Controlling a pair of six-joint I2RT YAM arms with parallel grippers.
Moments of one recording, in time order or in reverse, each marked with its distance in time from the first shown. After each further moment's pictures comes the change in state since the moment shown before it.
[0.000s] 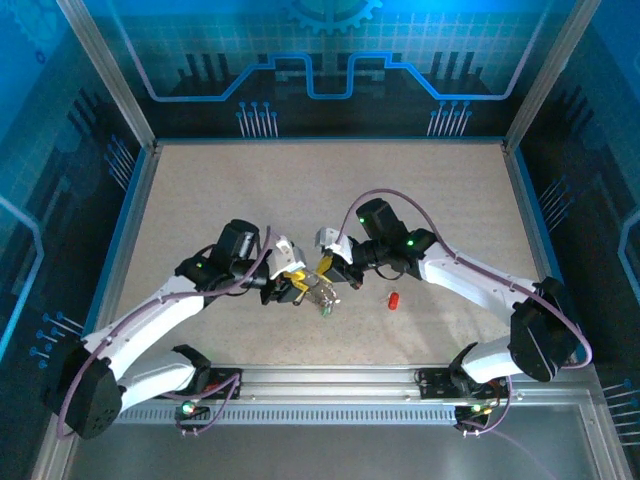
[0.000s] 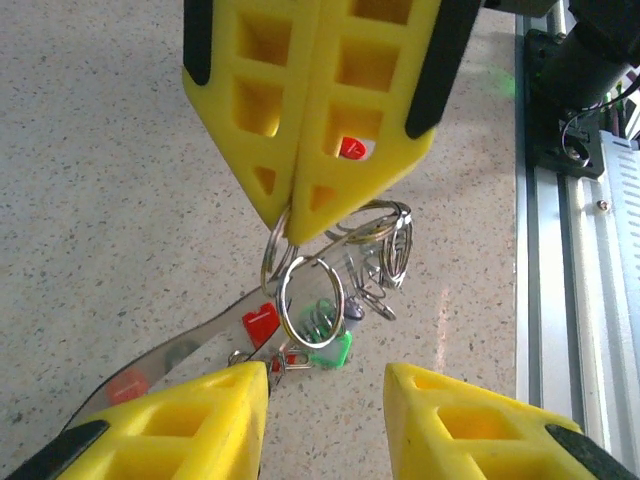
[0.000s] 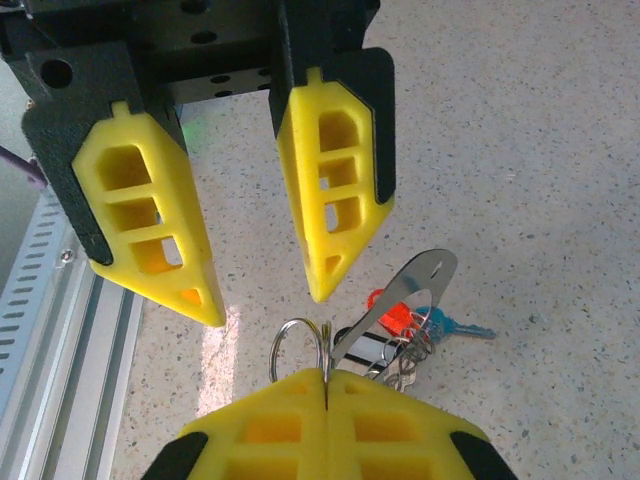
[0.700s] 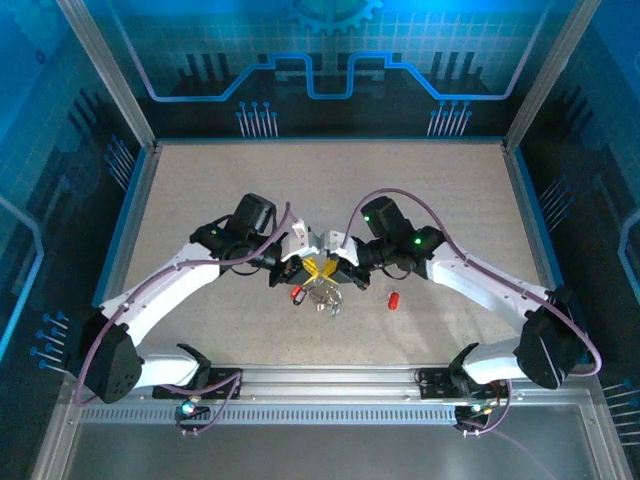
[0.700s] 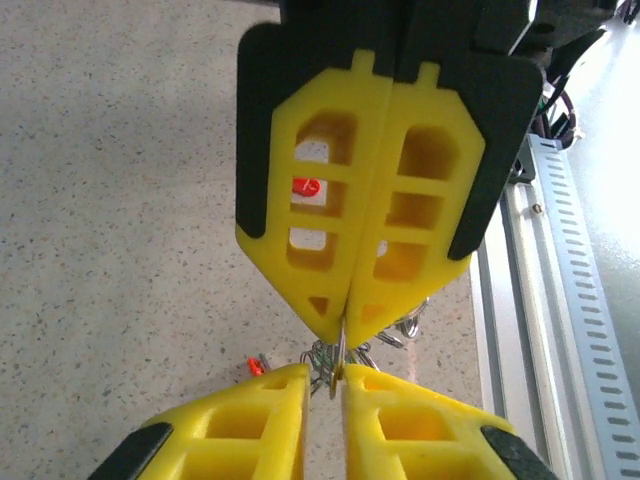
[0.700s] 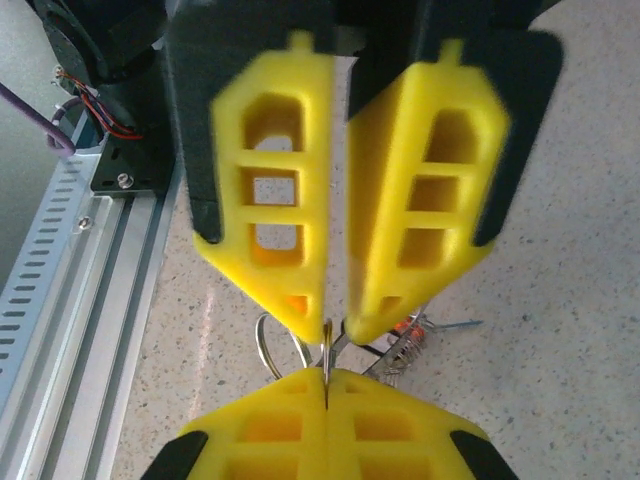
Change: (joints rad) left arm -0.010 0.218 0.284 -0.203 0.110 0.160; right arm -0.005 -0.042 0.032 -0.117 -0.006 -0.098
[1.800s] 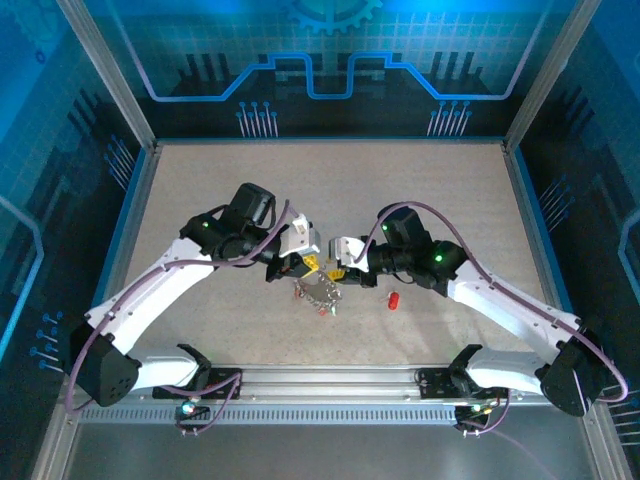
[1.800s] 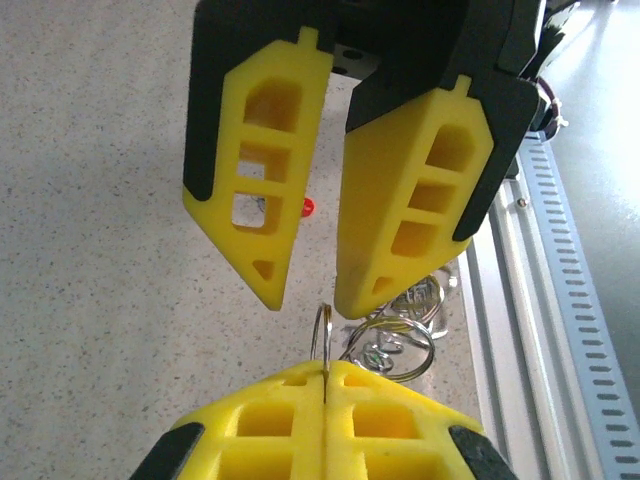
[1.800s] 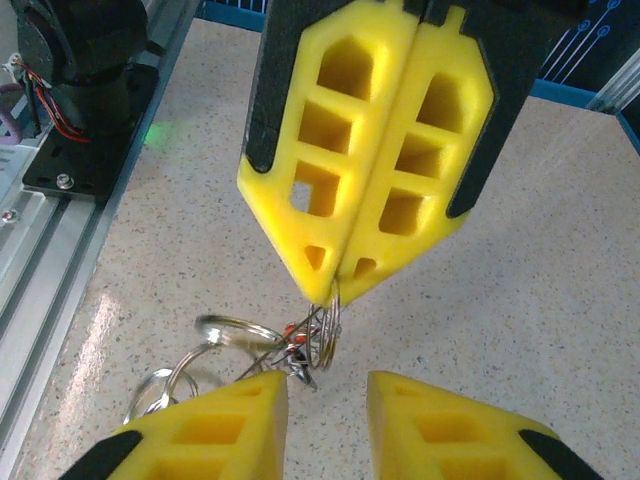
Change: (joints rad) left arm -0.030 -0.019 0.164 -0.184 -0.027 0.088; right arm 0.023 -0.186 -0.086 0.111 0.099 -0.120
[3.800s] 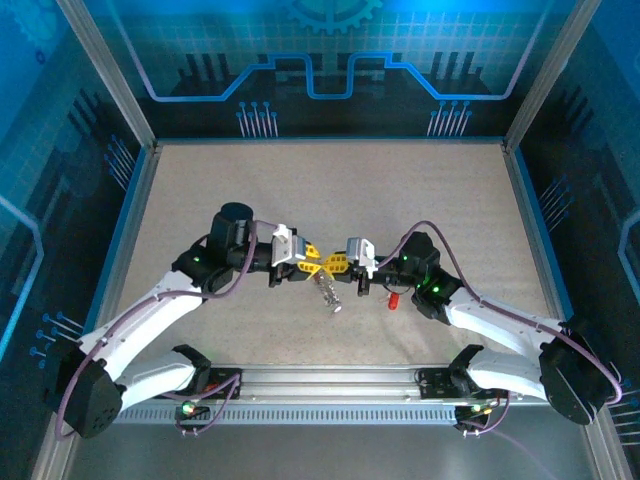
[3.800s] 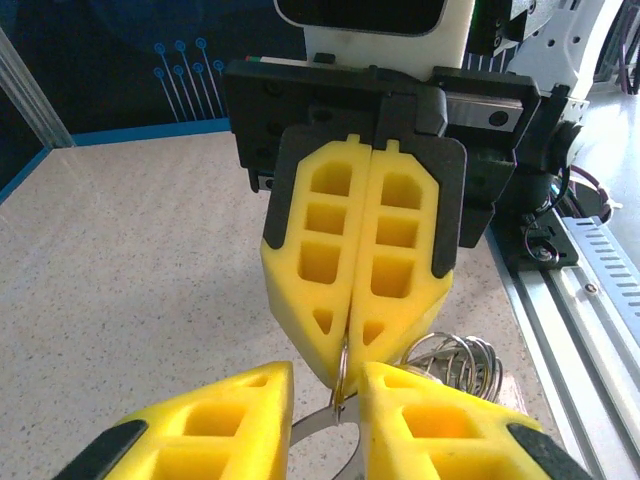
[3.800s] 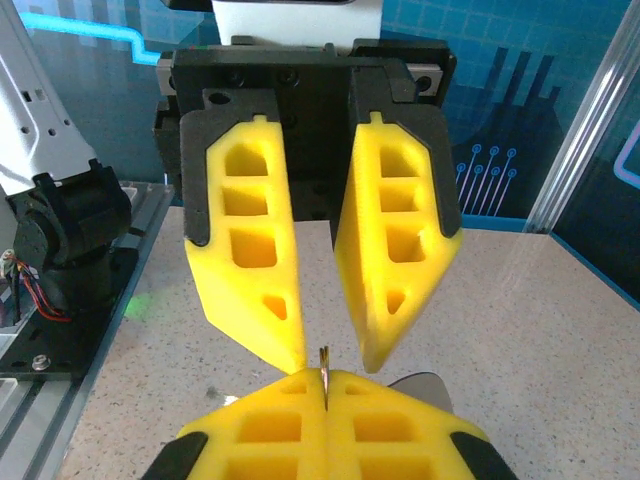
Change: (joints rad) left arm 0.034 -0.181 -0.355 0.625 0.114 -0.130; right arm -0.010 -0.055 -0.399 0.867 -0.079 0.425
